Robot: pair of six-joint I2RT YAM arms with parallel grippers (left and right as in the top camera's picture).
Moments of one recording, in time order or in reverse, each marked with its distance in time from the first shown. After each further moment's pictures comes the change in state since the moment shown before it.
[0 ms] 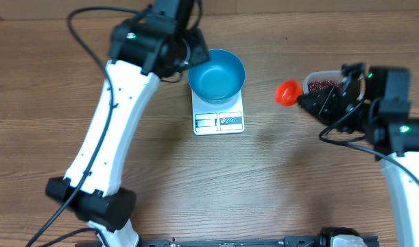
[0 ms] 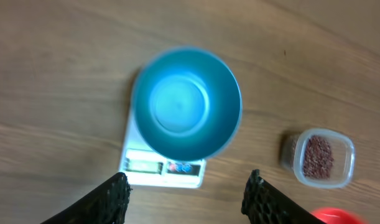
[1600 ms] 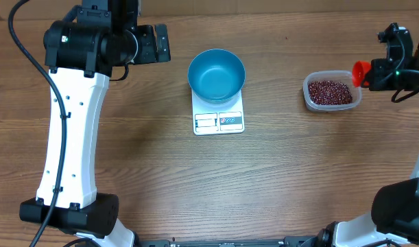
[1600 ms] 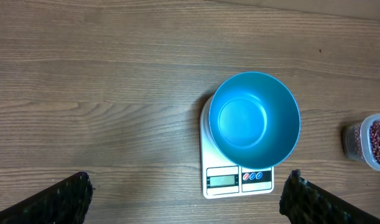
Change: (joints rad) left arm 0.212 -0.075 0.000 -0.044 0.069 0.421; right arm -0.290 0.496 0.507 -0.295 0.322 -0.870
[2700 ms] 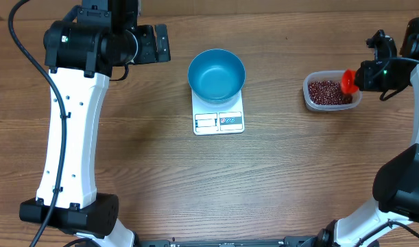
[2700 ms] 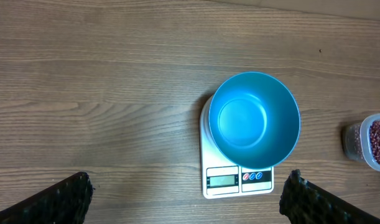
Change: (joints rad) left arm 0.000 0.000 0.000 0.000 0.000 0.000; right arm 0.000 0.154 -0.007 0.050 0.002 0.031
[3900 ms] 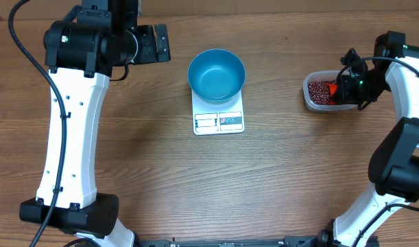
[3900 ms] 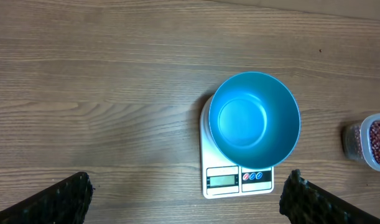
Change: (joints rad) left arm 0.000 0.000 0.000 0.000 0.000 0.000; right arm 0.056 0.141 -0.098 0.006 -0.064 -0.012
